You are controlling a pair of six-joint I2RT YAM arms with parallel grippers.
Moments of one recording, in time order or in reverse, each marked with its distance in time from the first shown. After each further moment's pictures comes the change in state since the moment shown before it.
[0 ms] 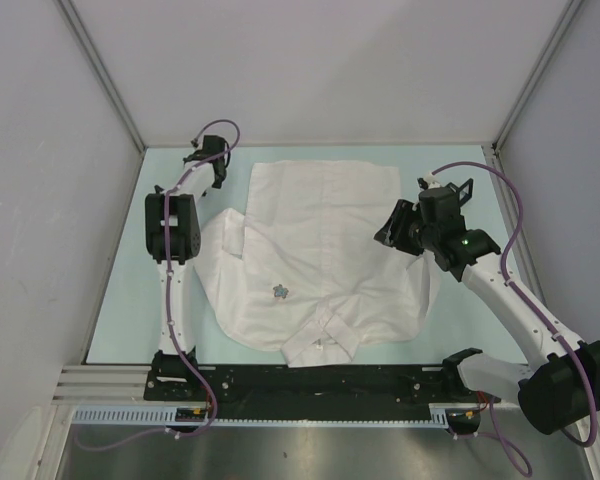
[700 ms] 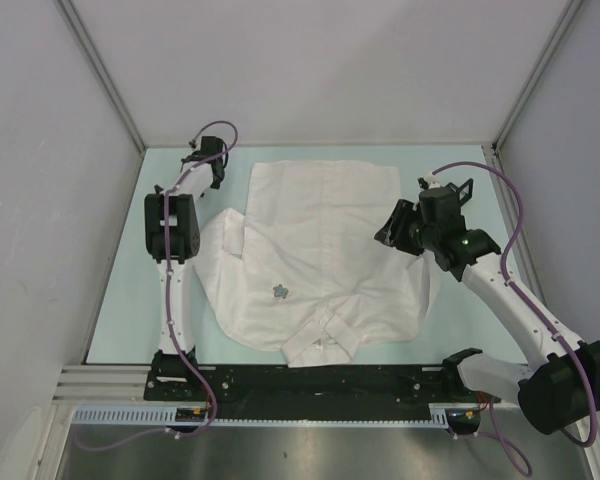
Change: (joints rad) left arm 0.013 0.019 0.016 0.006 -0.014 0.011; right arm -0.002 0.000 0.000 0.000 0.000 0.000
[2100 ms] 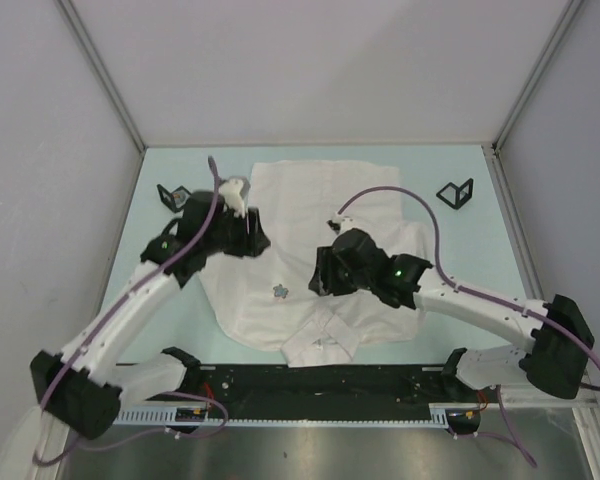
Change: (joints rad) left arm -0.373 -1.313 -0.939 0.035 0.976 -0.420; right arm 0.548 0.120 0.000 0.082 0.156 0.076
